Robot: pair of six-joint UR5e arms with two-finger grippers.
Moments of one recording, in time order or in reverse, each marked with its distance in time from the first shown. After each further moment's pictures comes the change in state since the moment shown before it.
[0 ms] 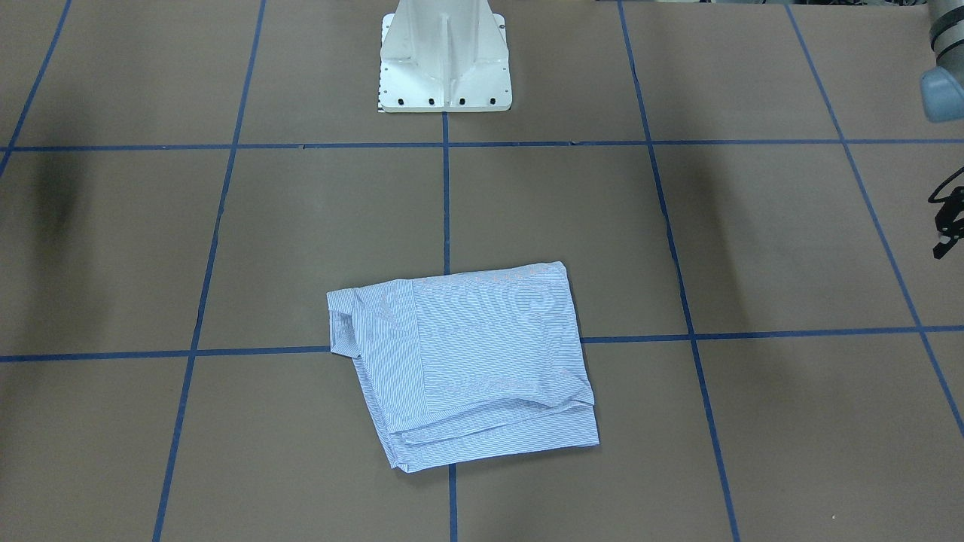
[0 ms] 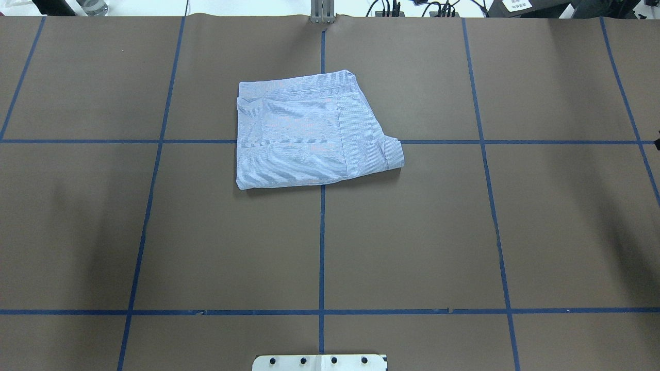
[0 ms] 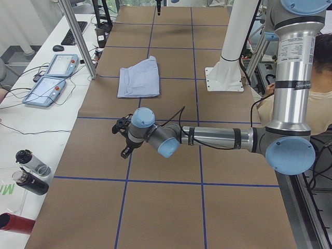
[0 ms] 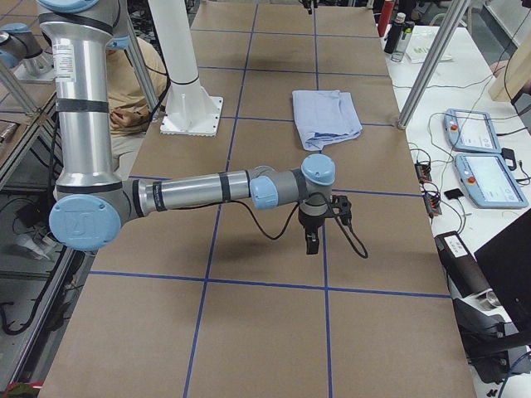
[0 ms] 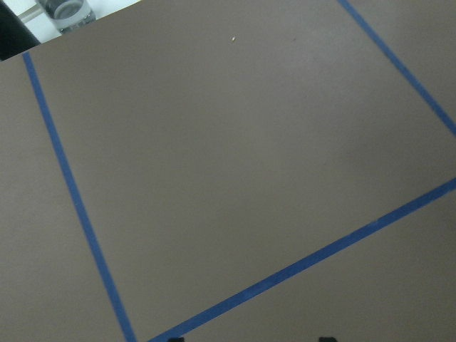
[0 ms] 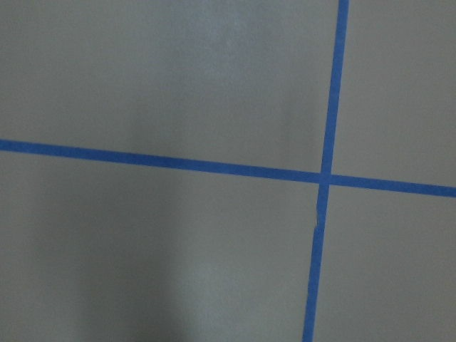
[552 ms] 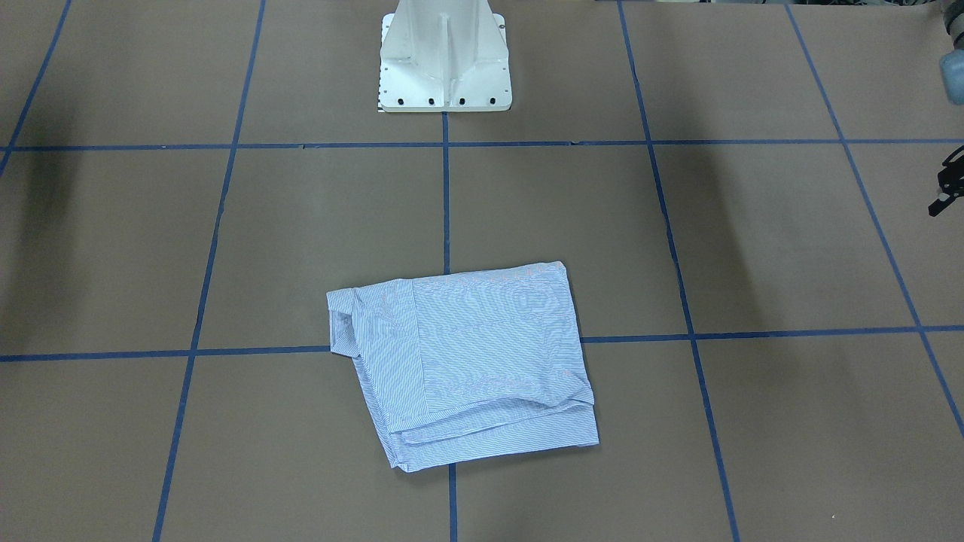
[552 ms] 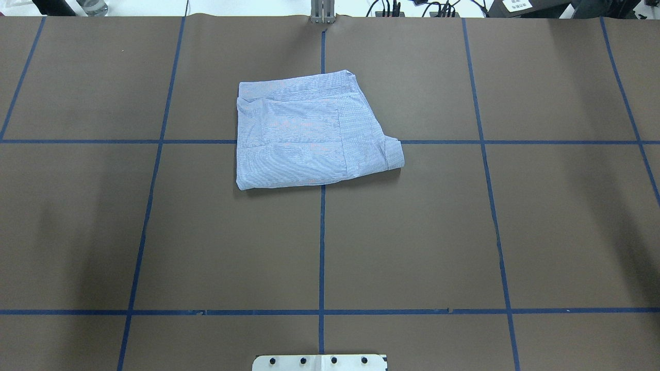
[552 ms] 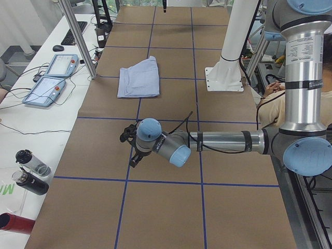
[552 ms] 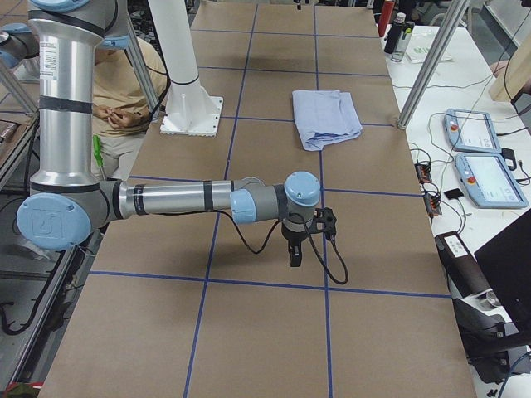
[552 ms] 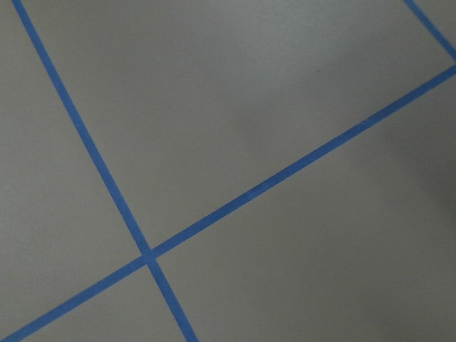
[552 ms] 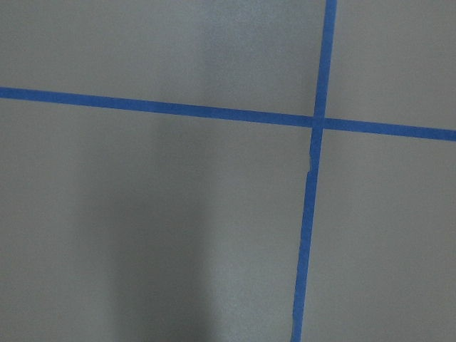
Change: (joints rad) left arm -0.065 0.047 -0.027 0.051 -0.178 0.047; right arm 0.039 -0.066 0.021 -0.003 0.069 -0.044
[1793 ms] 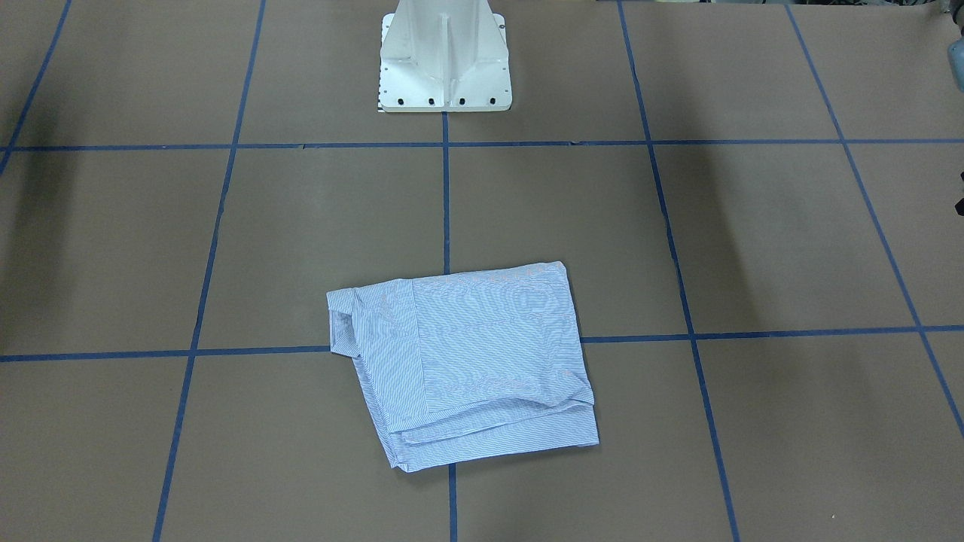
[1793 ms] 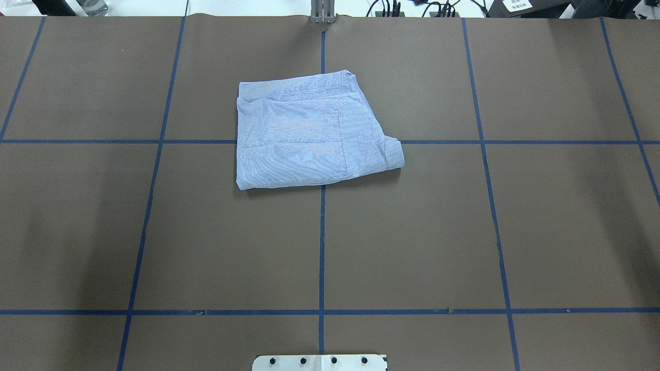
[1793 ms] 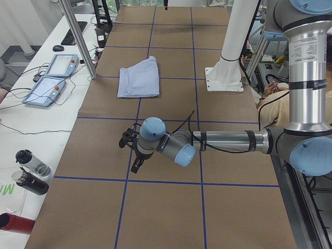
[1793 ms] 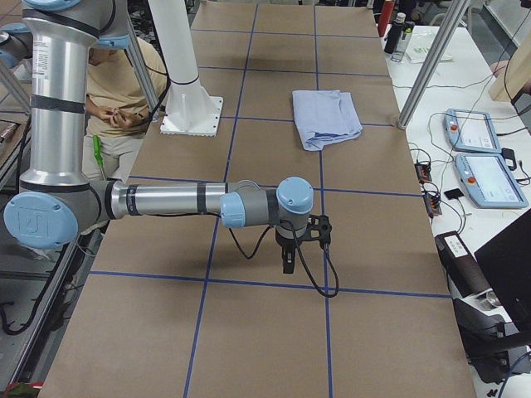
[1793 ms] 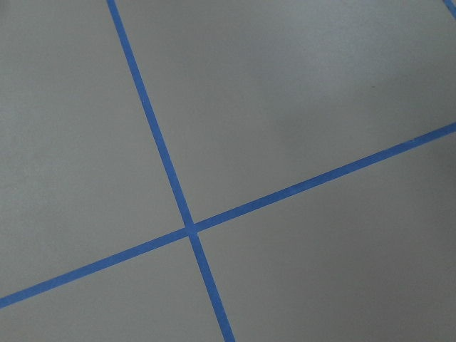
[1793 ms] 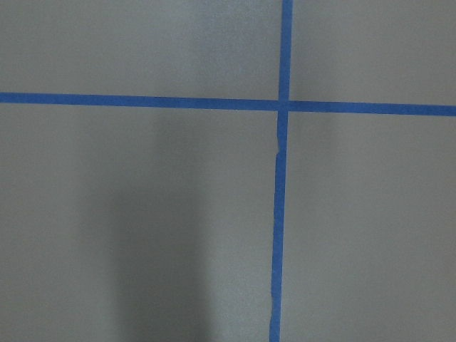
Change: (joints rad) left arm -0.018 0.028 -0.036 0.025 0.107 -0.121; right arm 0.053 -0.025 0.015 -0.019 0.008 -0.001
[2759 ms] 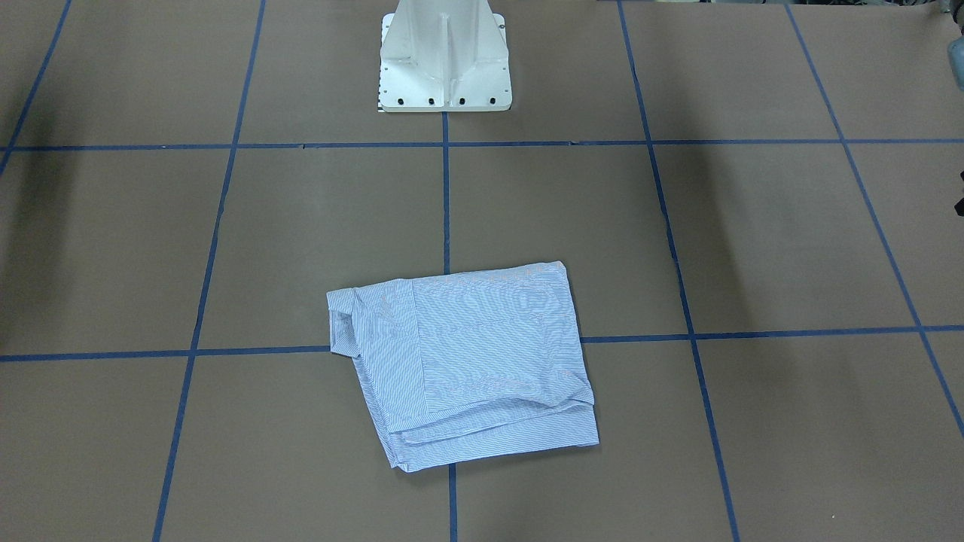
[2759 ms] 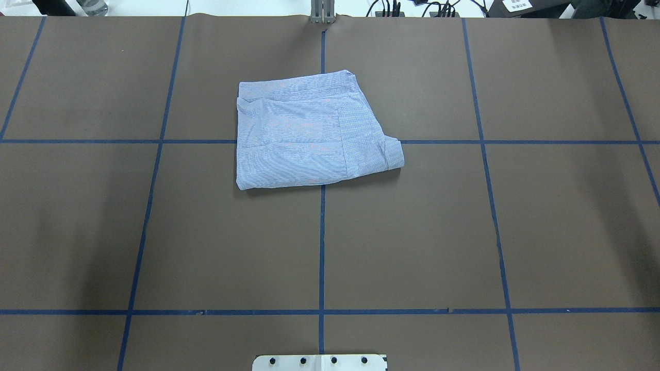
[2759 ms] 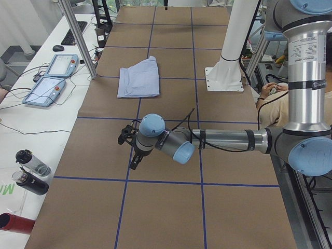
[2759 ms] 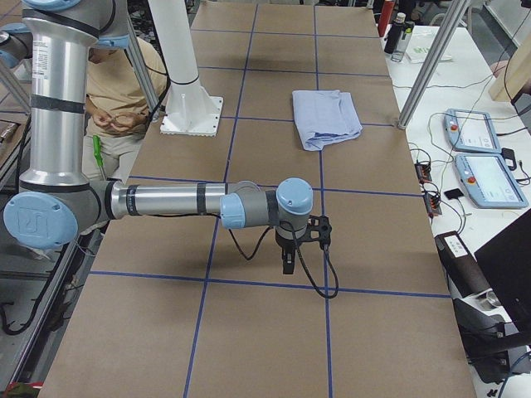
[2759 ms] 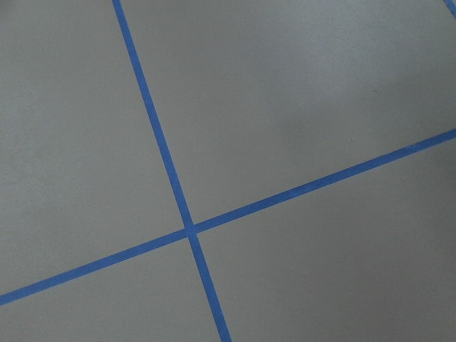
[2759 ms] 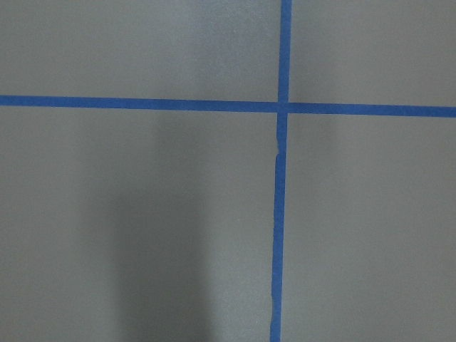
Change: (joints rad) left arm 0.000 -0.011 -0.018 0.001 -0.007 -0.007; right arm 0.001 -0.003 -0.001 0.007 0.008 0.008
